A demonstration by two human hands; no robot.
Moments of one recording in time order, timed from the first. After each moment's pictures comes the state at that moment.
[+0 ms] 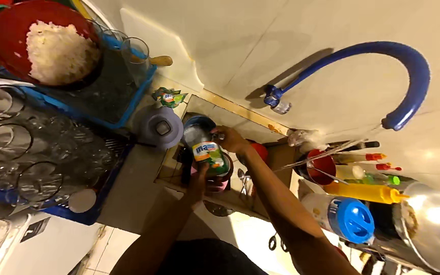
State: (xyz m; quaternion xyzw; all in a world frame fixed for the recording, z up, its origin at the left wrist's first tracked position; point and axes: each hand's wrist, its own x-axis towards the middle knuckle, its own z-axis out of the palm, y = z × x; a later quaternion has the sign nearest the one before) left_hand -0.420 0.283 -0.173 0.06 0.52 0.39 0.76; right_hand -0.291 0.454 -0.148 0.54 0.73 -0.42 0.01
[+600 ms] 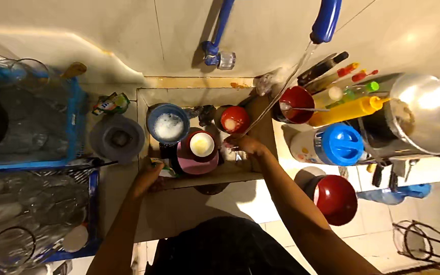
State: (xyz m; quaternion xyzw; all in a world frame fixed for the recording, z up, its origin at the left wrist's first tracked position) left_hand -0.511 0.322 -0.173 0.39 0.72 -0.04 0.57; right_hand -0.126 0.333 -0.204 0.66 0.41 -0.62 -0.12
